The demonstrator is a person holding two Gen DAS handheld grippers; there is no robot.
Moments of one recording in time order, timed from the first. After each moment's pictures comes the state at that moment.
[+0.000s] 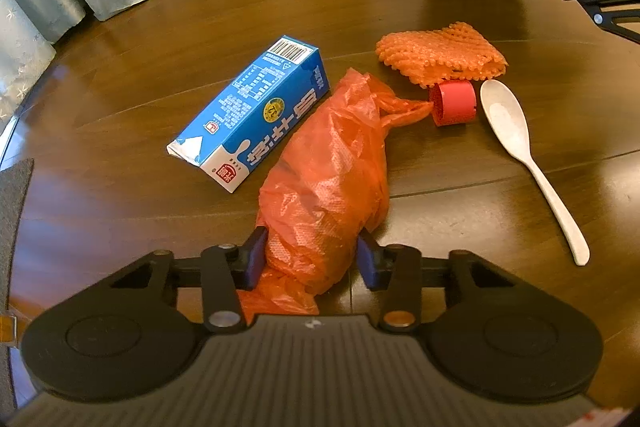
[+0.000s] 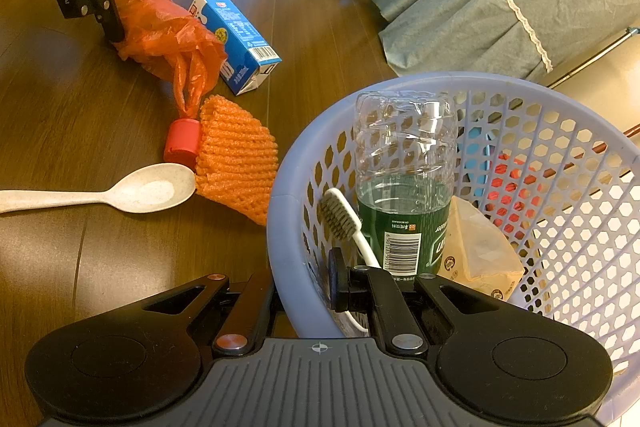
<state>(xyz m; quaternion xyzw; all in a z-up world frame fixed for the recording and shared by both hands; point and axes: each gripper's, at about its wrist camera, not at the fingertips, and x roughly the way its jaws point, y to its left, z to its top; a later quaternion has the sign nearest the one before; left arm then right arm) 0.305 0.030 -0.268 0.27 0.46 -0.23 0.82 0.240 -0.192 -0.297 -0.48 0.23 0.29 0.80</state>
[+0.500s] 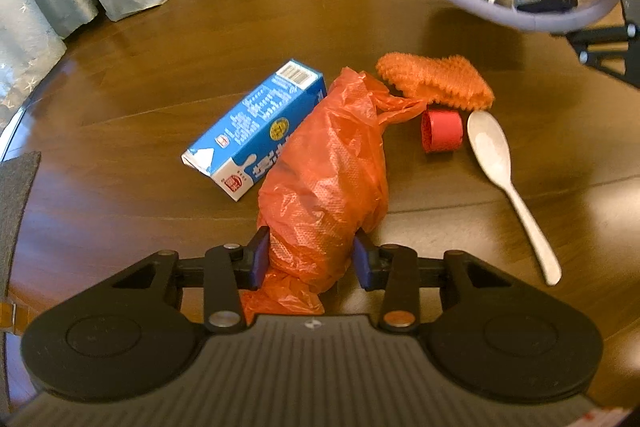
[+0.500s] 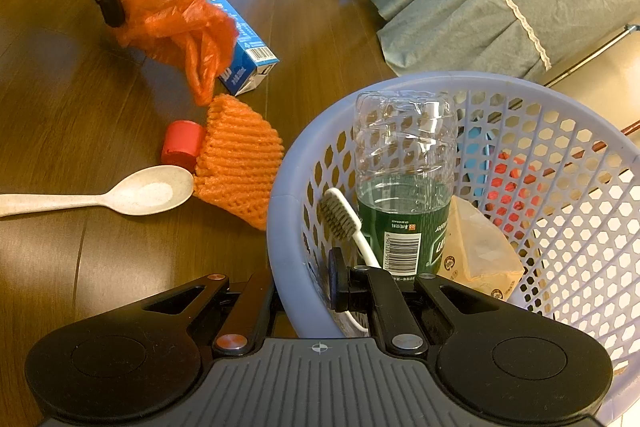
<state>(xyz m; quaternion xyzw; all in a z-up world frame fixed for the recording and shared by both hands) 0.298 0.031 -0.241 0.24 0.45 -0.23 0.83 0.241 -0.191 -0.296 -0.48 0.23 0.28 0.80</state>
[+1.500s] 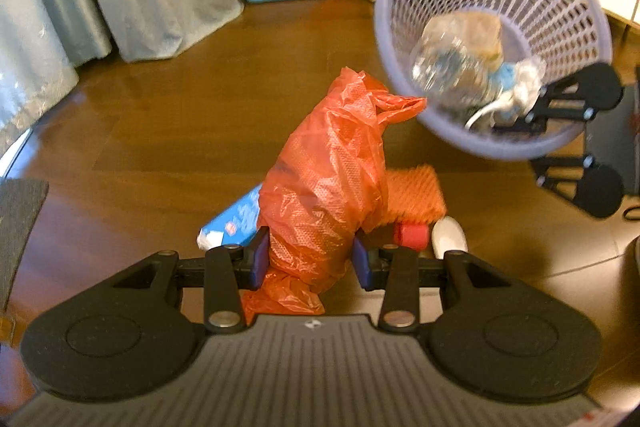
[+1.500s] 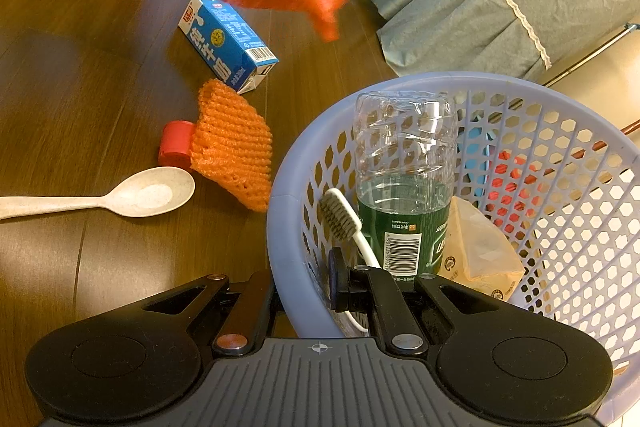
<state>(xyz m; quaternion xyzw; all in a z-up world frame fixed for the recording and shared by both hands) 0.306 0.019 -0.168 0.18 0.40 -0.24 0.87 0.240 -0.189 -0.298 -0.48 0.23 0.28 0.80</state>
